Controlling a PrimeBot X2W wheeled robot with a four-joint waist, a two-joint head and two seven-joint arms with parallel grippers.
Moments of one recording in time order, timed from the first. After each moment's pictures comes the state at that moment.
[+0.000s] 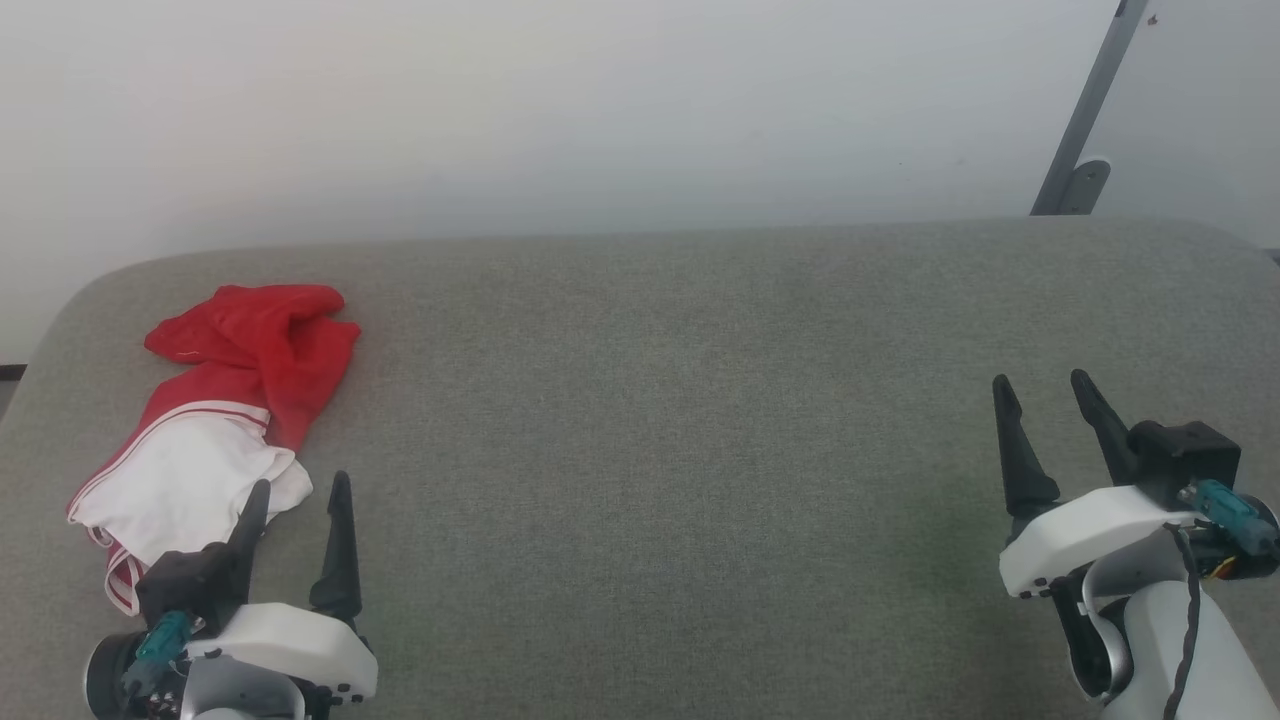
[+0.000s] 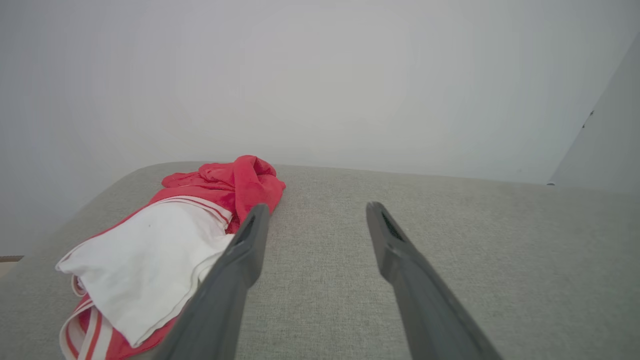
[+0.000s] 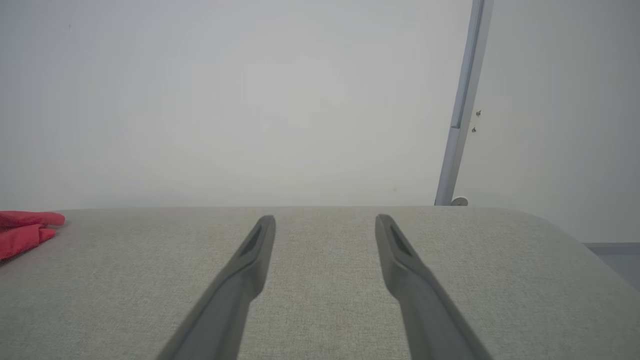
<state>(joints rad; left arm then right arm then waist) -0.07 0.17 0.03 0.25 -0.30 0.00 -0.20 -0.26 -0.13 -0.04 0.39 0.20 0.13 -0.20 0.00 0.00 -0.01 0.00</state>
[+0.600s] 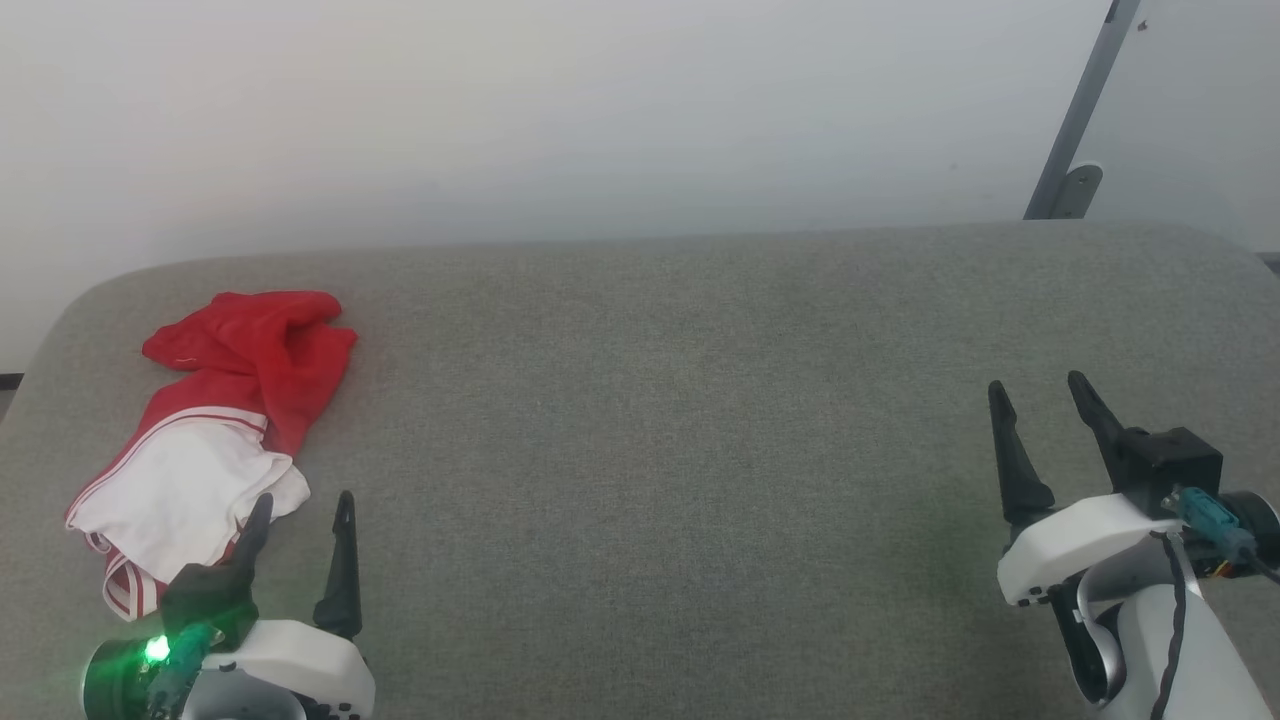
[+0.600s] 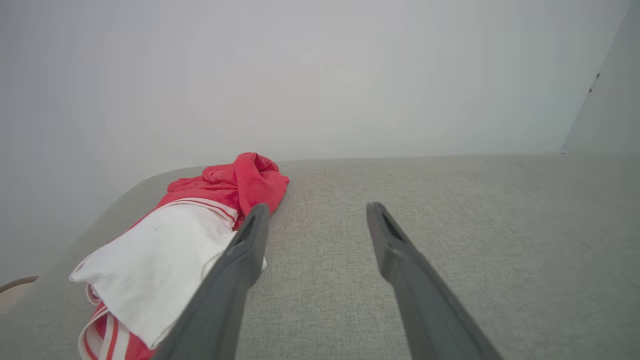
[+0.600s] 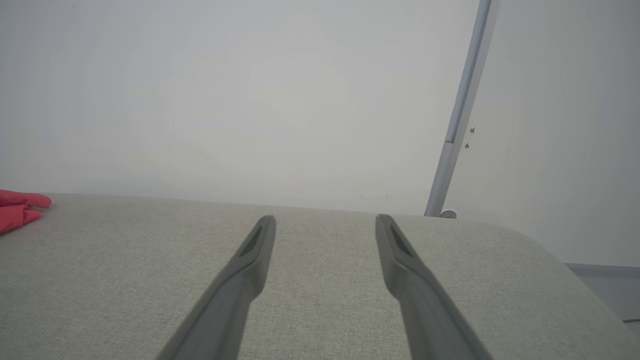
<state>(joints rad) -0.07 0.16 0.06 0.31 -0.16 -0.04 -0.24 -0.26 -0.12 -0.06 0.41 0.10 0.13 -0.24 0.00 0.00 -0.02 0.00</state>
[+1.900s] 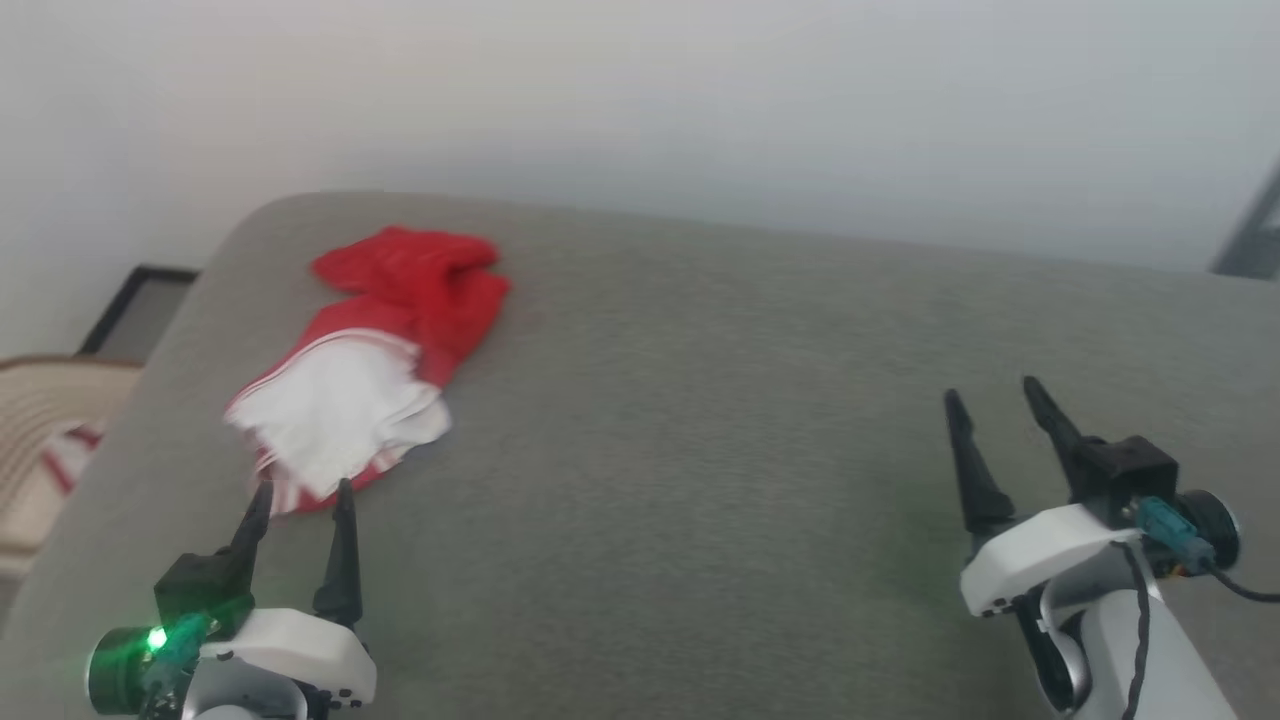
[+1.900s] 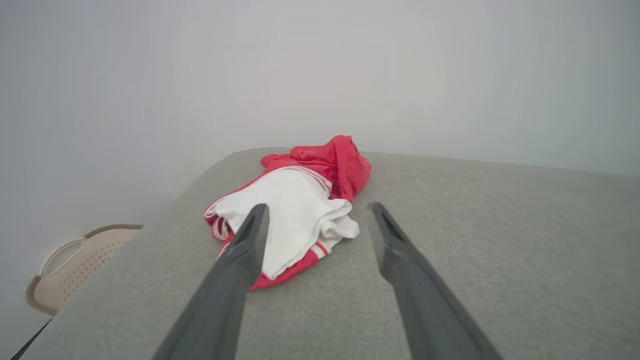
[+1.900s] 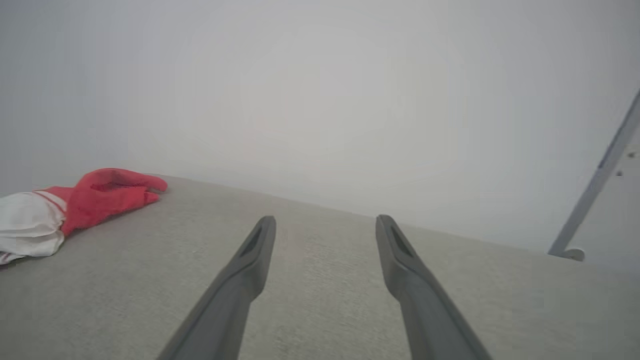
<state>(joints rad) -0.10 0.11 0.15 0.36 -0.10 -0.11 -0.26 -0.25 -0.11 0.00 0.41 0.11 0.13 -0.26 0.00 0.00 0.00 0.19</state>
